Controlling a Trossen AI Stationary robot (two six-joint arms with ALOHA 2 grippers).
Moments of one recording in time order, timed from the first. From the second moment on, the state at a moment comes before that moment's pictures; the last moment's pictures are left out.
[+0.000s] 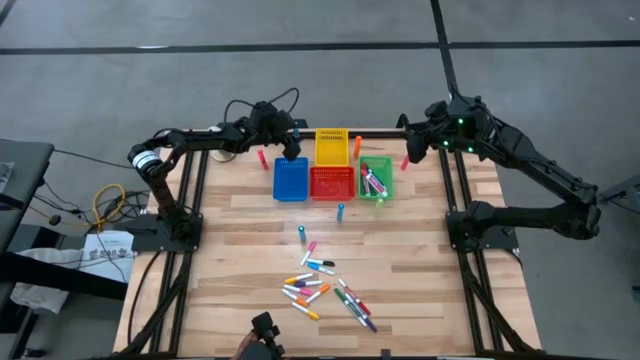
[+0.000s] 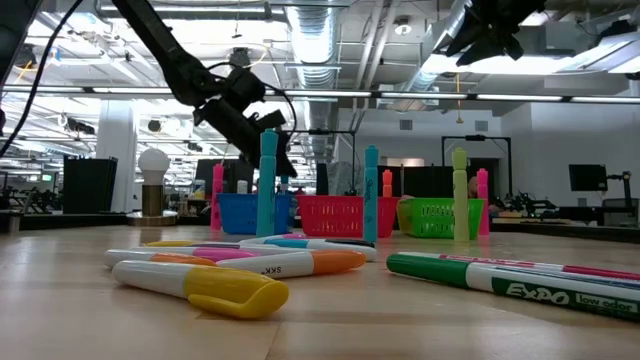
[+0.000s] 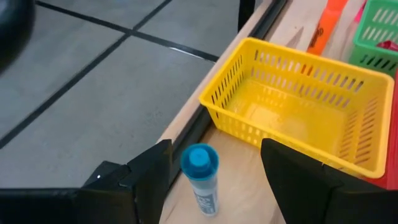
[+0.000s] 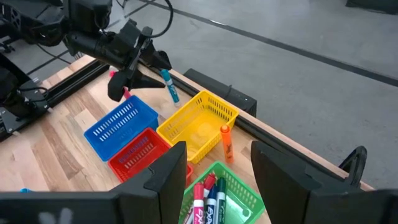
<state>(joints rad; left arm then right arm) 0.71 1.76 0.99 0.21 0.12 0.25 -0.61 0.94 1.13 -0.73 0.03 0.19</state>
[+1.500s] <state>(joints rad) 0.71 1.79 0.99 0.23 0.10 0.25 -0.61 0.94 1.13 -0.73 0.03 0.21</state>
